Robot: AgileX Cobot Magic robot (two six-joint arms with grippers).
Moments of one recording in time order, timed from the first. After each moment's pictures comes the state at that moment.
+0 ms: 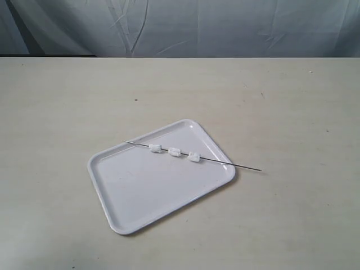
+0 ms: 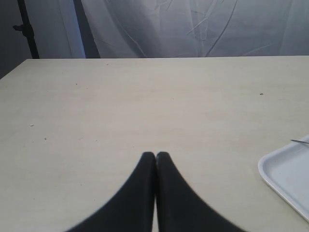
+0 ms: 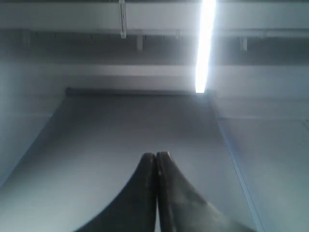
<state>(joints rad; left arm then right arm) 0.04 0.00 0.00 -0.02 0.33 0.04 -0.02 0.00 -0.14 -0.02 -1.17 -0.03</state>
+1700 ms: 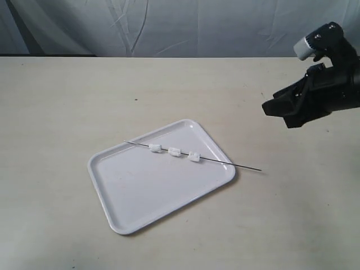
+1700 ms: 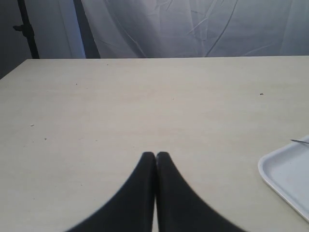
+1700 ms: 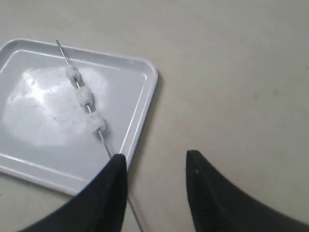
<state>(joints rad) 0.04 0.00 0.00 -0.02 0.33 0.04 0.00 1.51 -0.81 1.17 0.72 -1.66</state>
